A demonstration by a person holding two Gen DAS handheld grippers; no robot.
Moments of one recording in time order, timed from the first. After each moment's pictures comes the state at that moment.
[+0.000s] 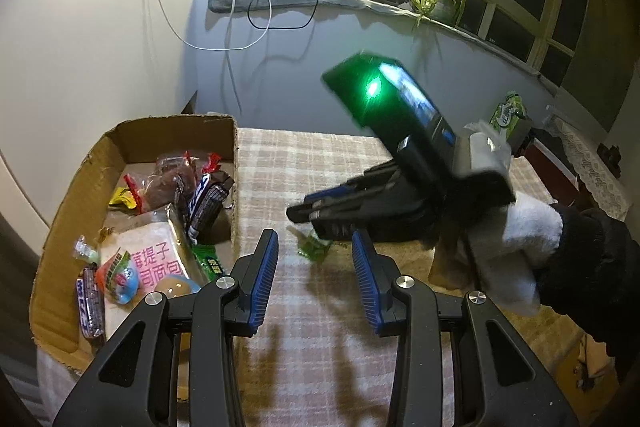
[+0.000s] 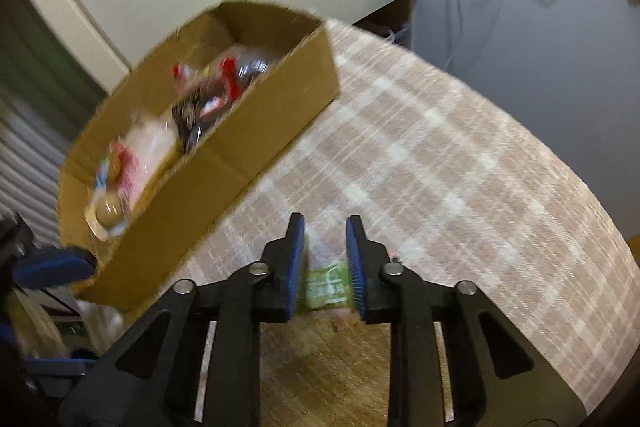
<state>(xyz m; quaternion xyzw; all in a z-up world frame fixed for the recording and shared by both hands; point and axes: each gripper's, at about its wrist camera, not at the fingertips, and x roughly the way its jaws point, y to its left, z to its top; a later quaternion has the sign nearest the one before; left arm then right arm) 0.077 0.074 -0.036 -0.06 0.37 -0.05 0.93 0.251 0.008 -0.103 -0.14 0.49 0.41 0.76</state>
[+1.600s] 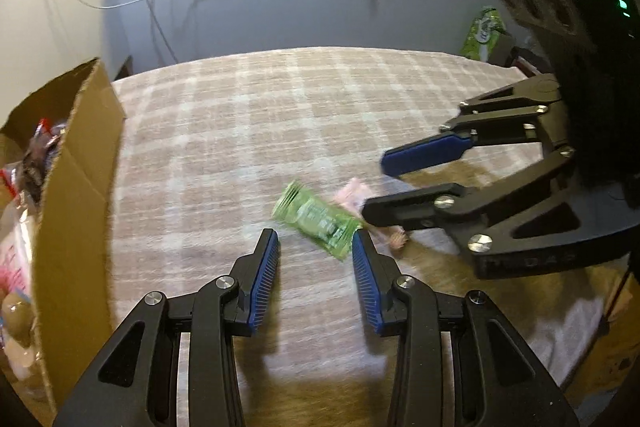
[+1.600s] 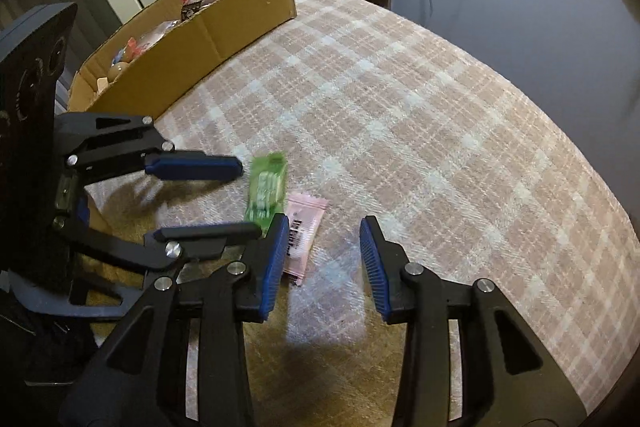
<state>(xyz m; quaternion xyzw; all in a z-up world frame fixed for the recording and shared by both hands) 0.130 0.003 -0.111 0.01 0.46 -0.11 0.88 0.208 -0.107 -0.111 -0.16 0.48 0.41 0.76</state>
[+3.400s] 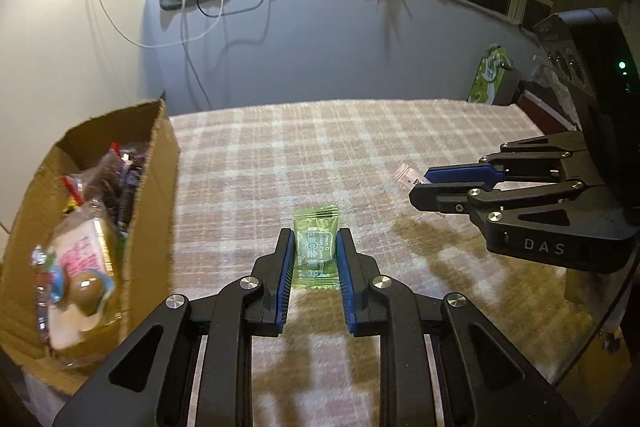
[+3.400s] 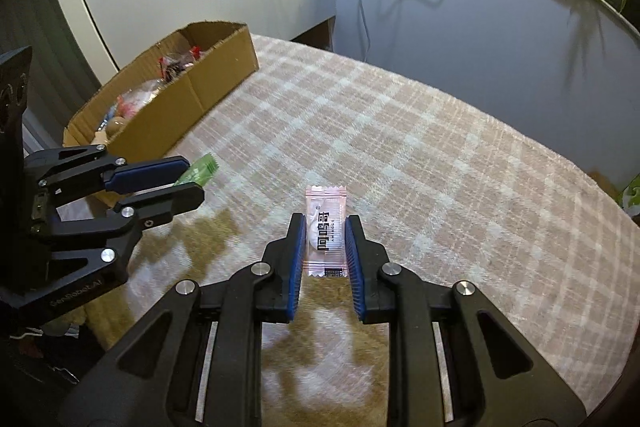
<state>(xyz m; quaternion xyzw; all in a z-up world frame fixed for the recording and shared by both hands) 0.088 0.018 -0.069 0.01 0.38 -0.08 0.92 0.165 -0.134 -0.077 -0.09 0.43 0.31 0.84</state>
